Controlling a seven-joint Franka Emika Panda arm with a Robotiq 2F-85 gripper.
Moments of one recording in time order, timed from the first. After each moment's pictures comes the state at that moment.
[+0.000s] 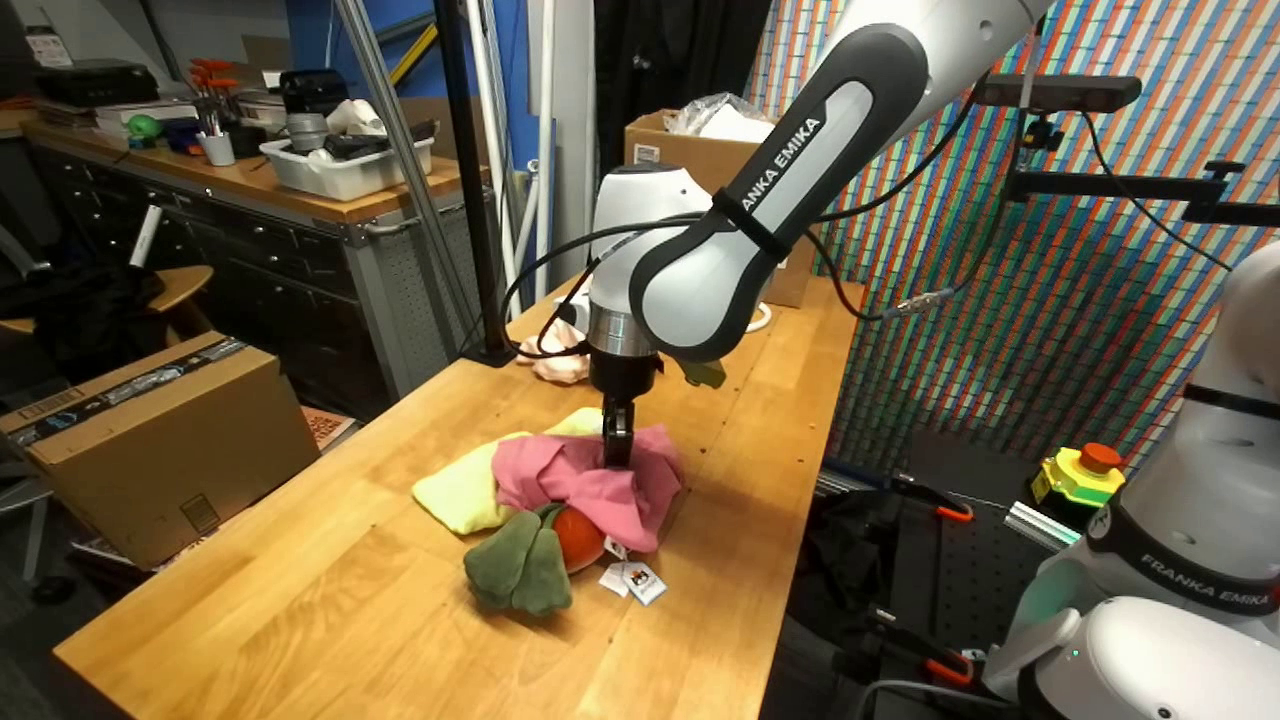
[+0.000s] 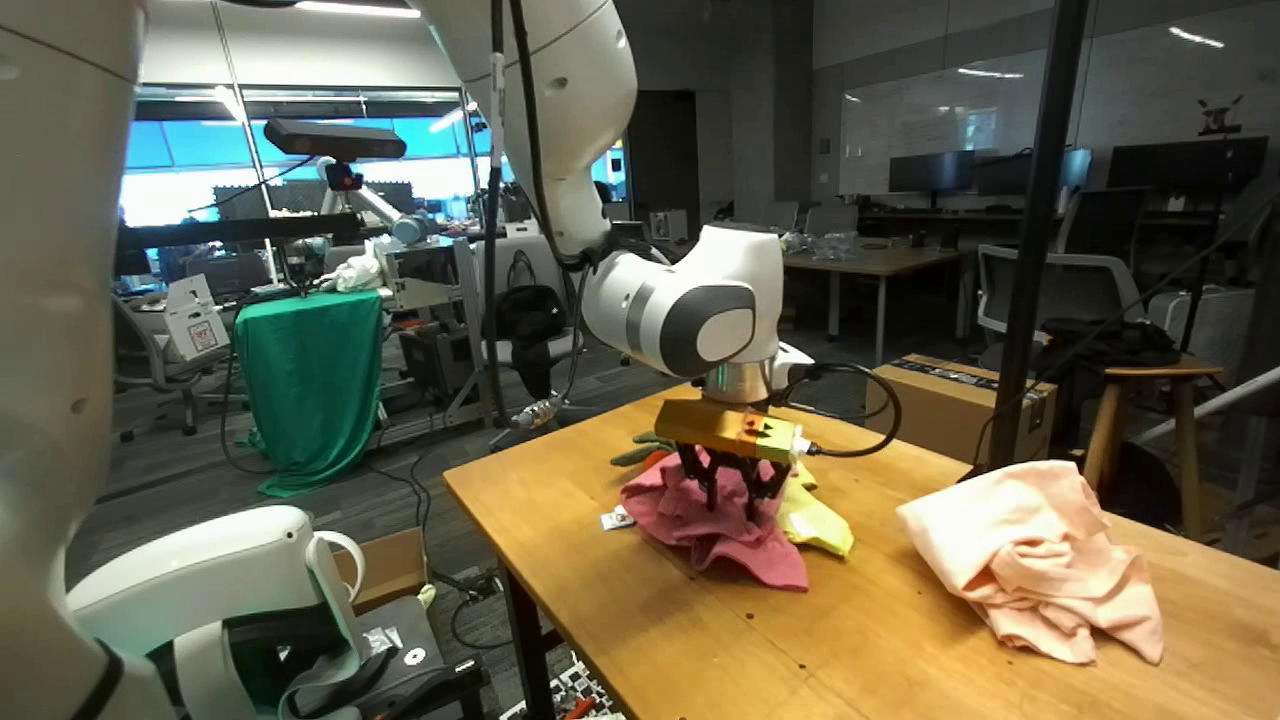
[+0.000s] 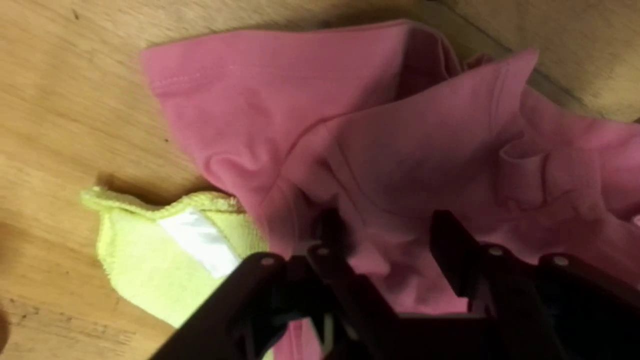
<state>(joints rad) 0.02 0.36 0.18 -2.24 0.06 2.66 -0.47</state>
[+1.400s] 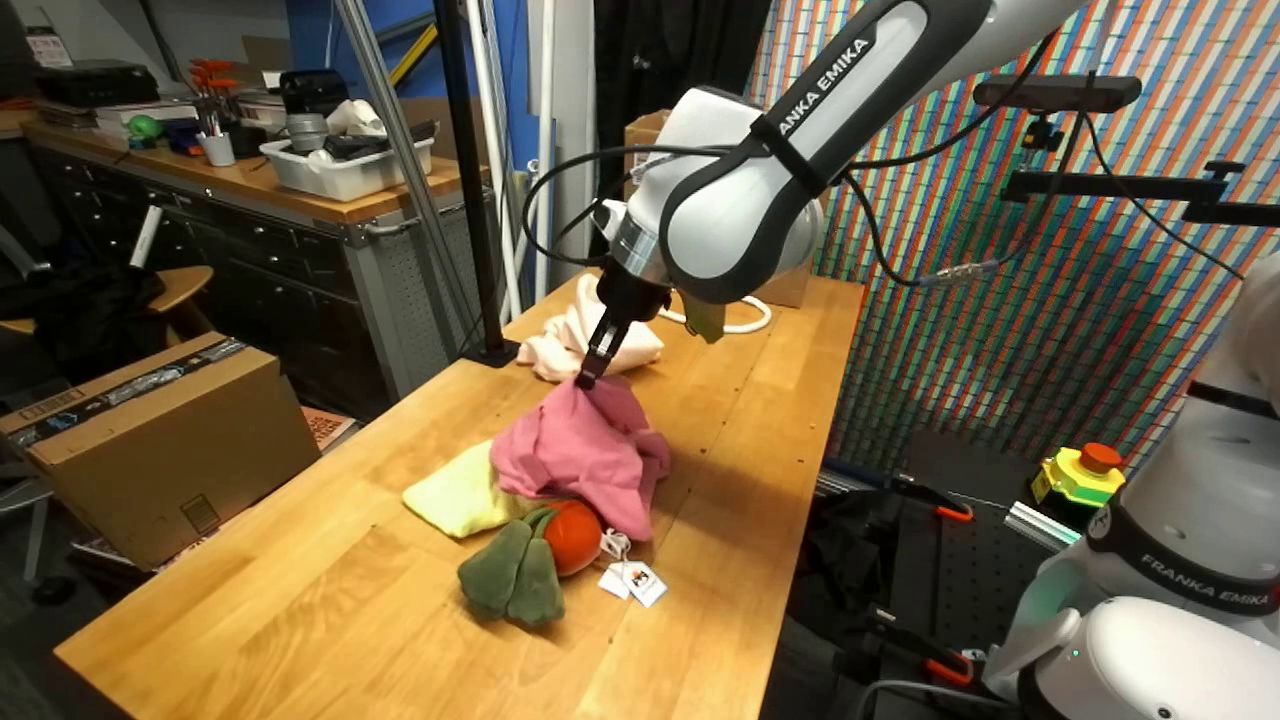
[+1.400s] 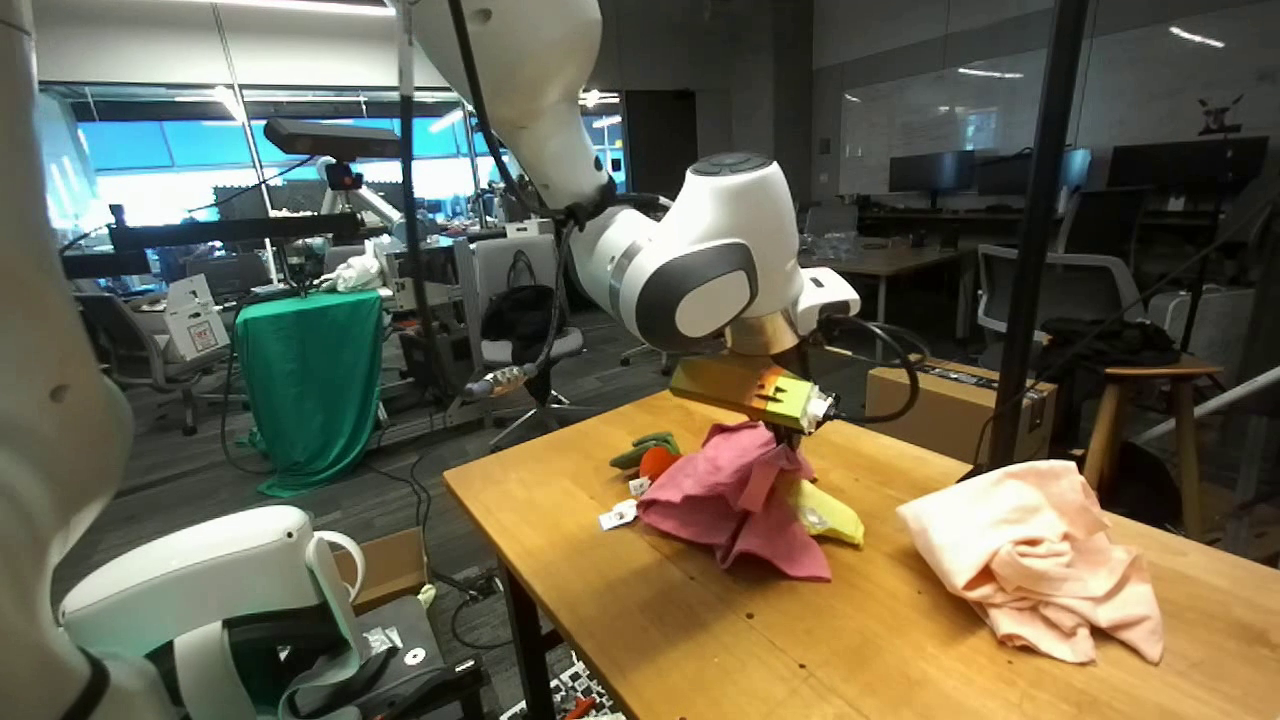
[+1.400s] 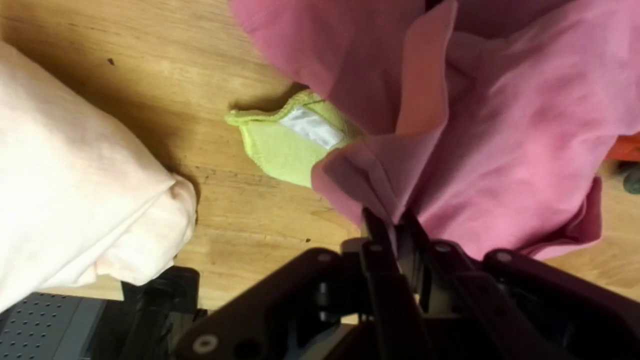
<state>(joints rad) -0.09 0.20 0.25 -2.35 0.24 2.96 -0.44</state>
